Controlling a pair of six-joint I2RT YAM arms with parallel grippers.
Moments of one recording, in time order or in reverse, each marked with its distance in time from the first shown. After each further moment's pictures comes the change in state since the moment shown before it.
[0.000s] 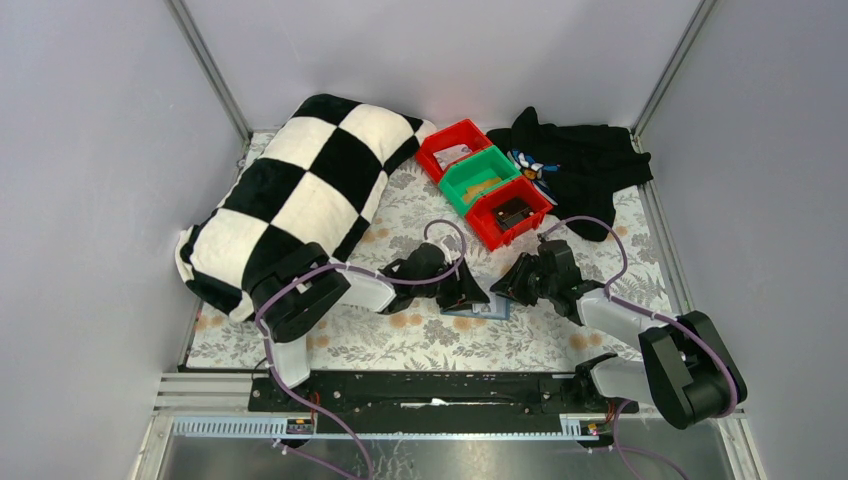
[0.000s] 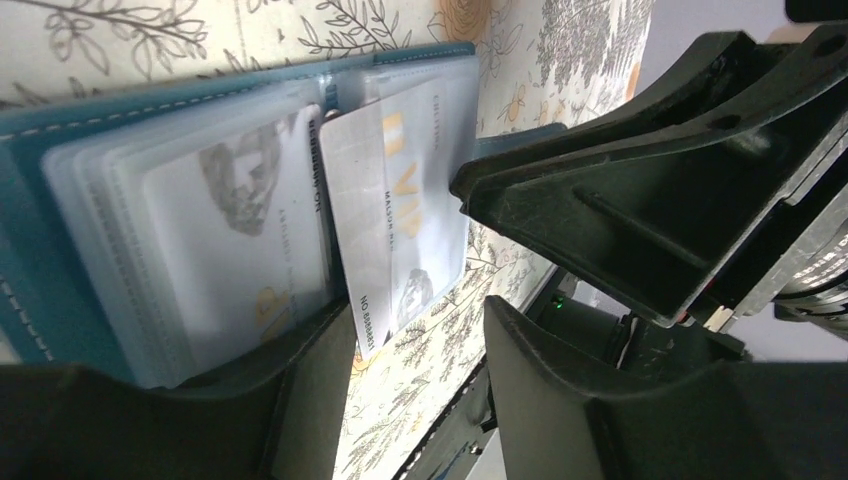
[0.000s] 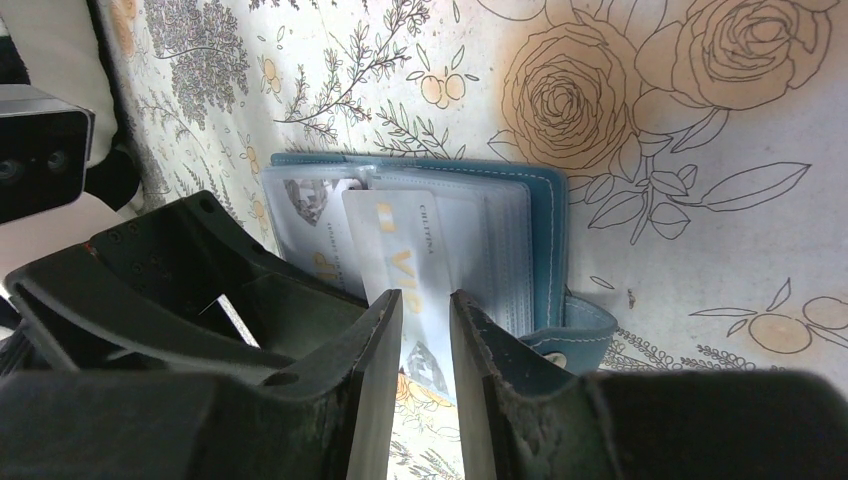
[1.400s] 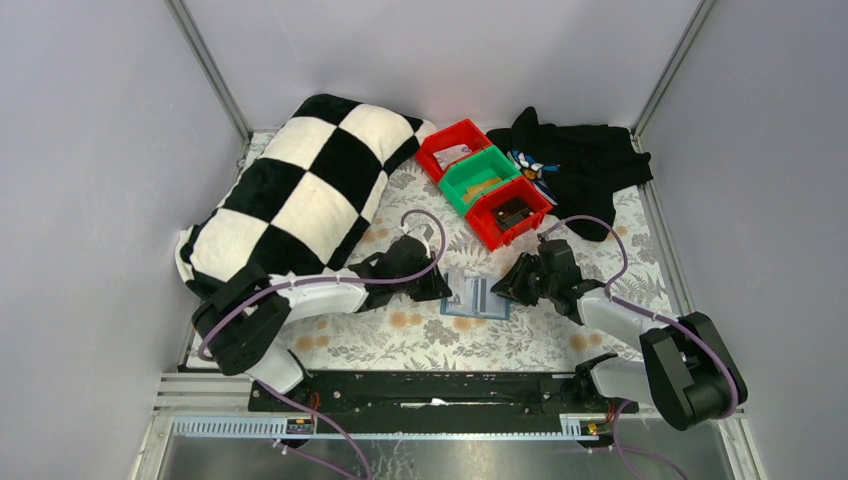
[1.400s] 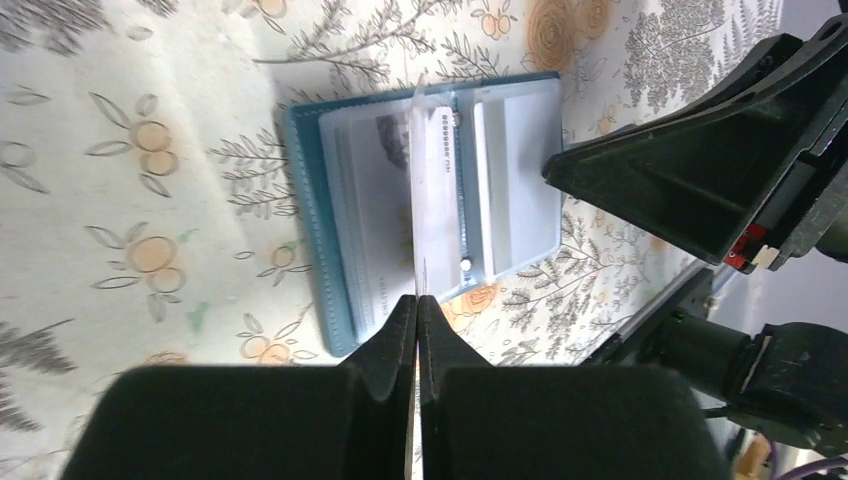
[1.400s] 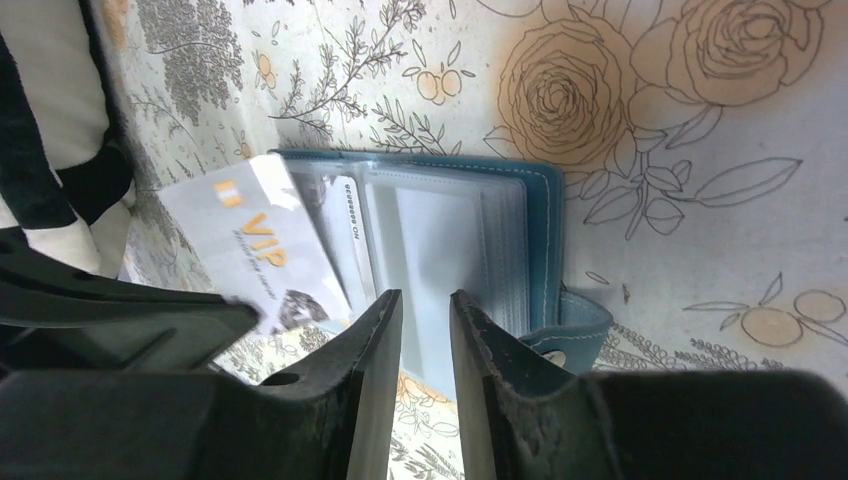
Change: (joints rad) left arm 0.035 -0.285 -0.057 -0.333 -0.208 0.243; right arm -0.002 -0.003 0.002 -0.008 -0.001 -0.009
